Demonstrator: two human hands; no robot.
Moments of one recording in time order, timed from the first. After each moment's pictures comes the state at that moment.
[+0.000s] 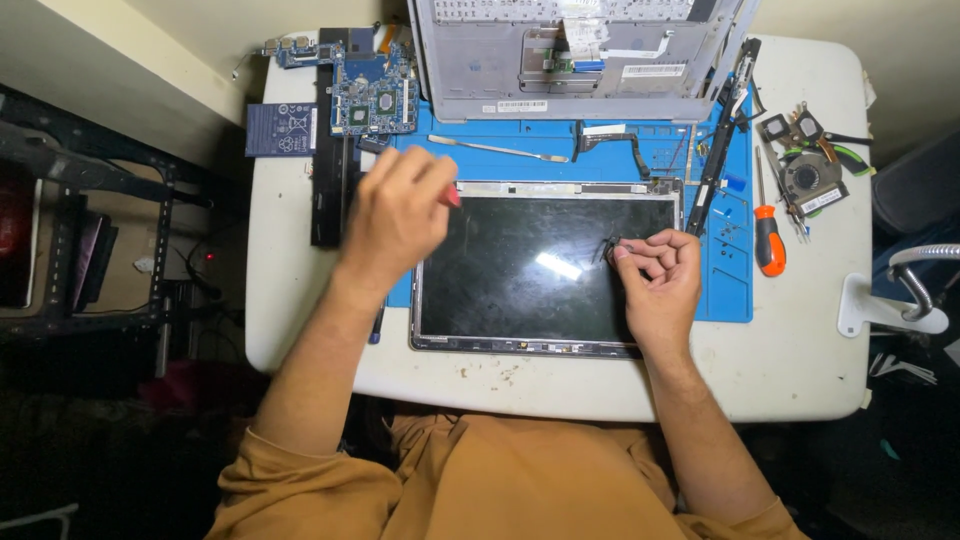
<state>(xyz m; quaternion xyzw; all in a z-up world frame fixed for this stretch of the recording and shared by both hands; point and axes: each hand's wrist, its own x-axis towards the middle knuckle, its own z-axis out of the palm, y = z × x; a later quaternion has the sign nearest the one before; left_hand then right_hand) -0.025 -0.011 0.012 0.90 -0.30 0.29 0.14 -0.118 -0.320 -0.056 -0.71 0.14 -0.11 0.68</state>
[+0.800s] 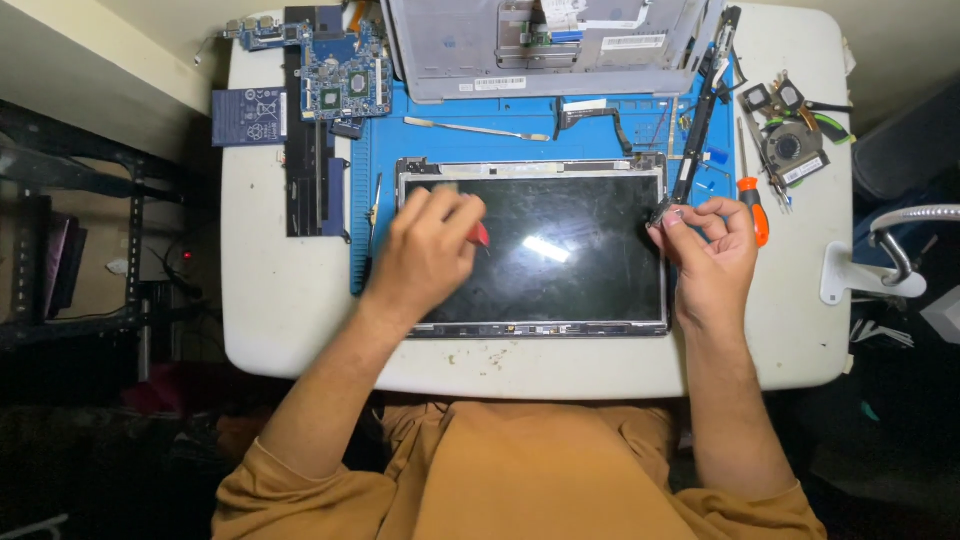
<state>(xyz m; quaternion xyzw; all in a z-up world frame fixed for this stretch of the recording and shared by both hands) -0.069 -0.055 -0.037 0.90 -0.30 0.24 0.21 -0.116 -0.364 -0.028 -0.63 0.22 -0.12 0.73</state>
